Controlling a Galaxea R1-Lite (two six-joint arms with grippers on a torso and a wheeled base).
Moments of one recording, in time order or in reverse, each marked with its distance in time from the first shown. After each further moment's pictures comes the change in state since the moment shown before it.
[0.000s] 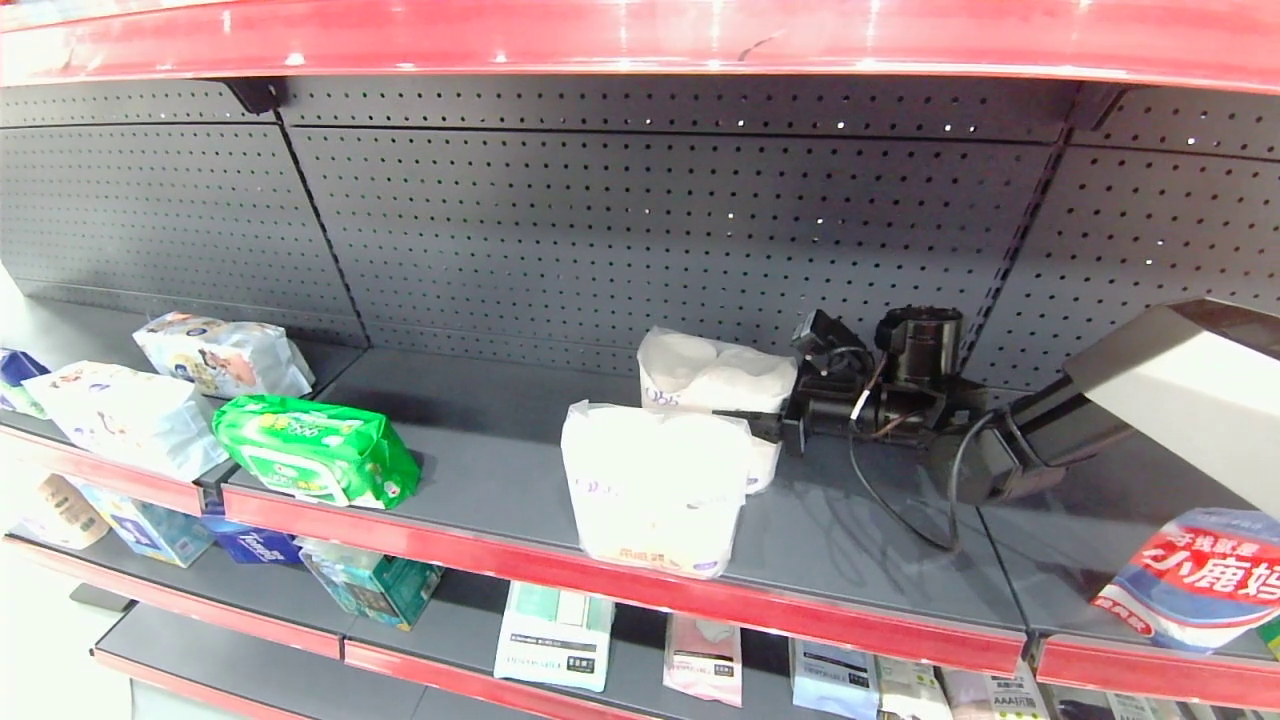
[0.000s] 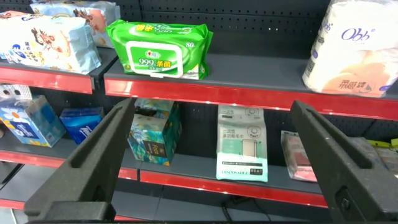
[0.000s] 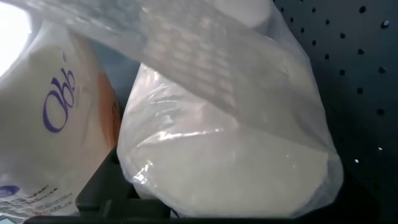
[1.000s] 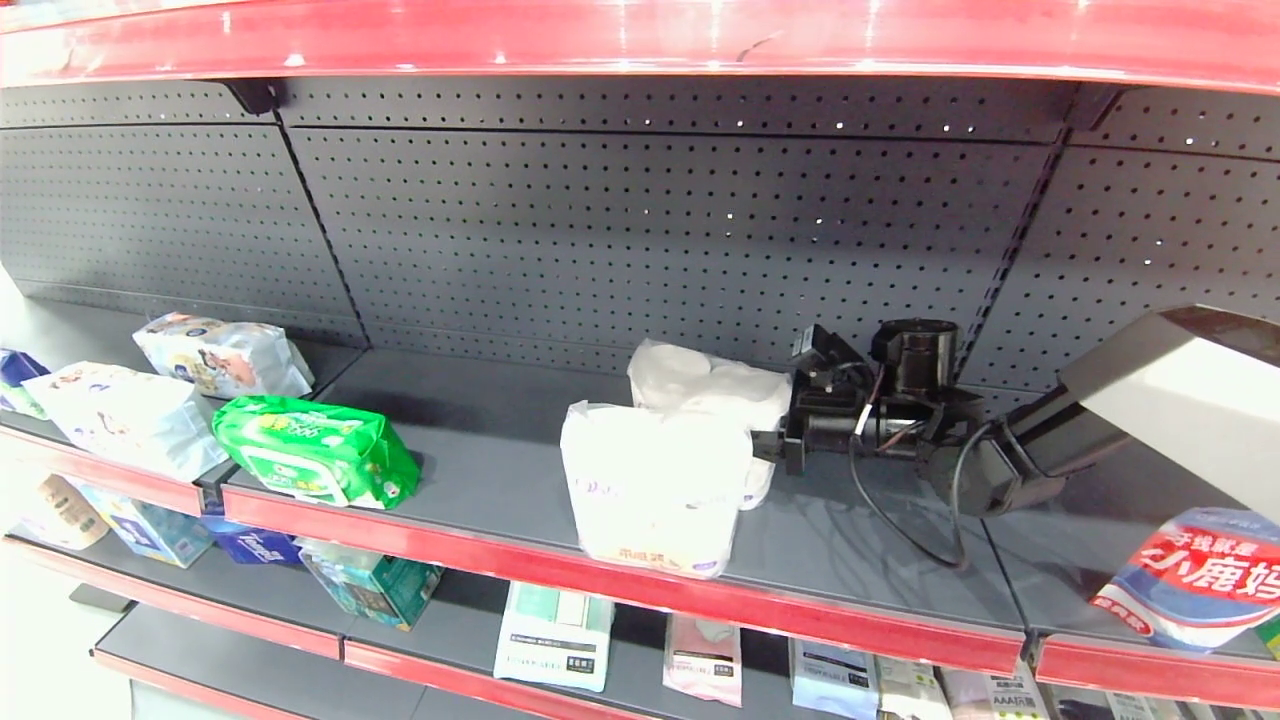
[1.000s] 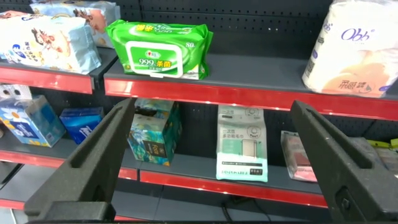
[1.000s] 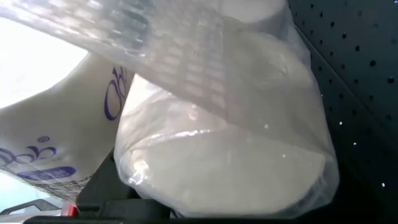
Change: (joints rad) left arm 0.000 0.000 0.000 0.000 0.000 0.000; right arm 0.016 0.009 0.035 -0.002 0.105 -0.009
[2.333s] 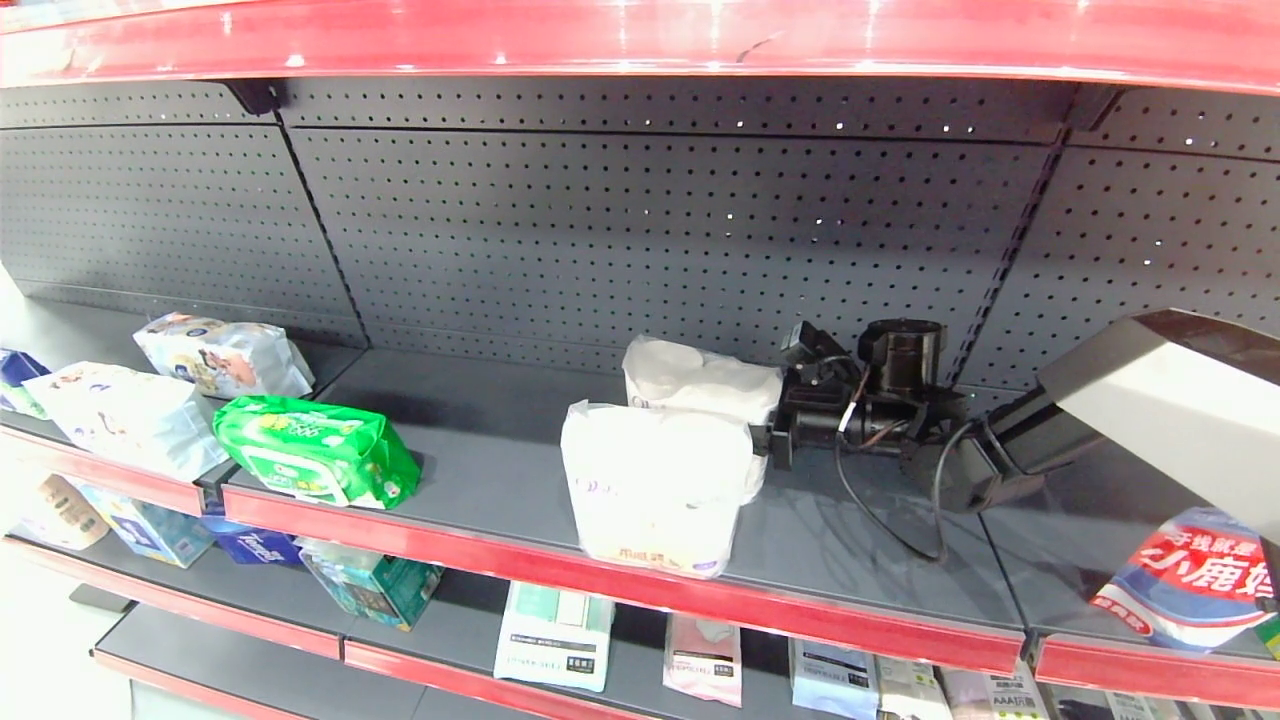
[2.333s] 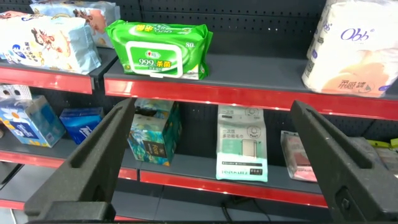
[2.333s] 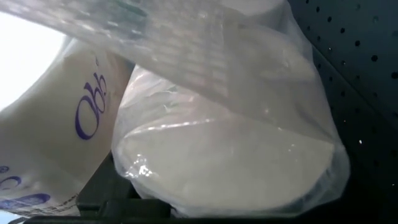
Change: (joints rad) left arm 0.000 0.000 0.000 0.000 0.000 0.000; right arm 0.012 0.037 -0.048 0.005 -0.034 0.058
